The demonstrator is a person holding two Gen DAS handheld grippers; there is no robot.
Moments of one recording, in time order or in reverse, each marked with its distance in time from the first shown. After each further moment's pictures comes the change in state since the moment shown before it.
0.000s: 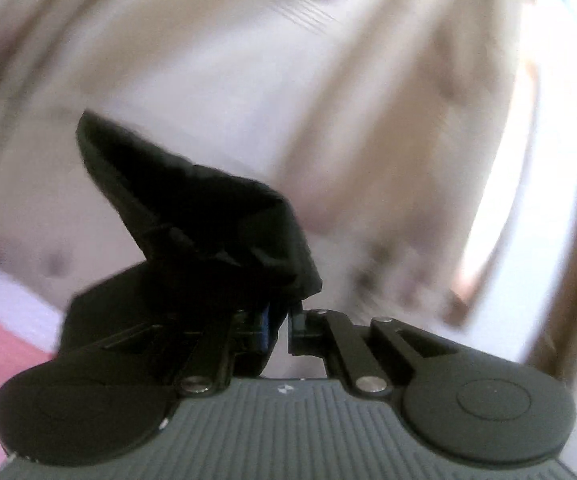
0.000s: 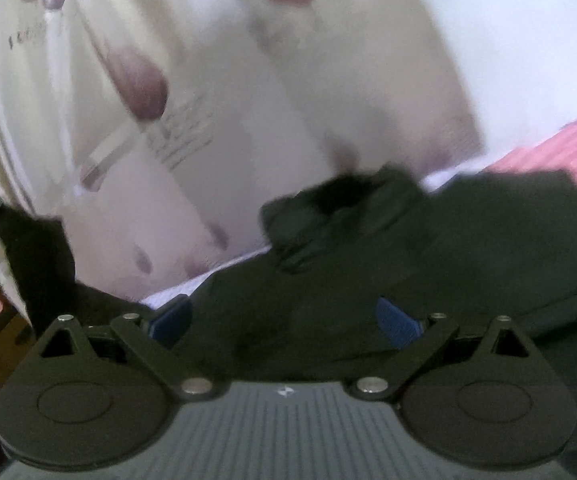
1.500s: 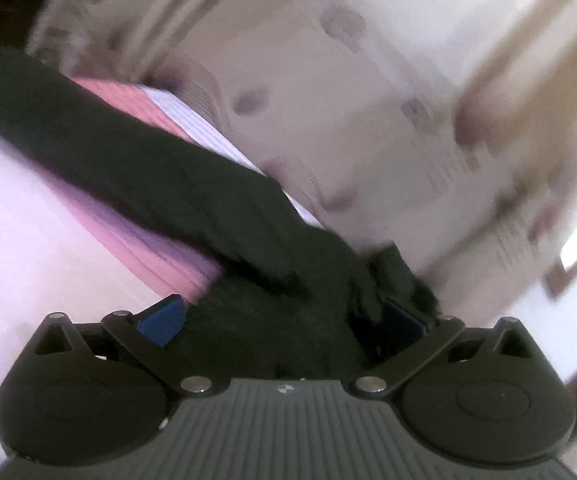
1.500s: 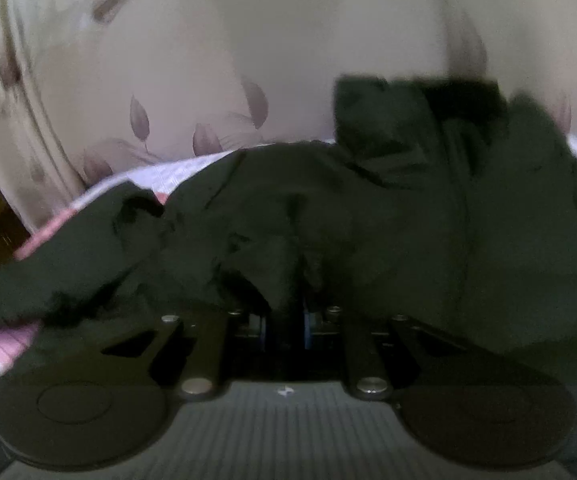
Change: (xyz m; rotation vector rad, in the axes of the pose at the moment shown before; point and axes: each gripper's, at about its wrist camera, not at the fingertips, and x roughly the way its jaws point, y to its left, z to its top) left arm -0.107 0.114 -0.143 -0.372 0.144 0.381; right arm 0.177 0.090 -0.065 -0.387 0.302 -0.036
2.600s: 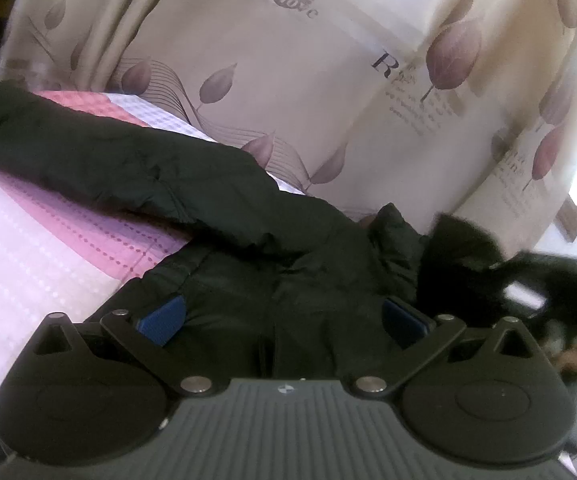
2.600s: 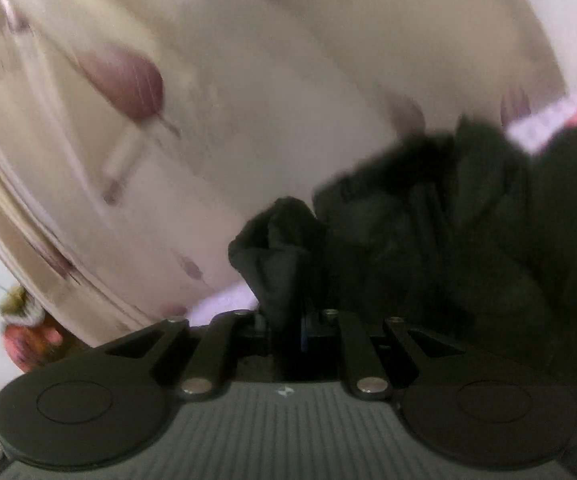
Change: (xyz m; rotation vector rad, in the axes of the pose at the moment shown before) left arm 0.040 -0.033 -0.044 0.190 0.012 0.000; right arm -0.049 -0.091 0.043 0.488 -0.128 0.273
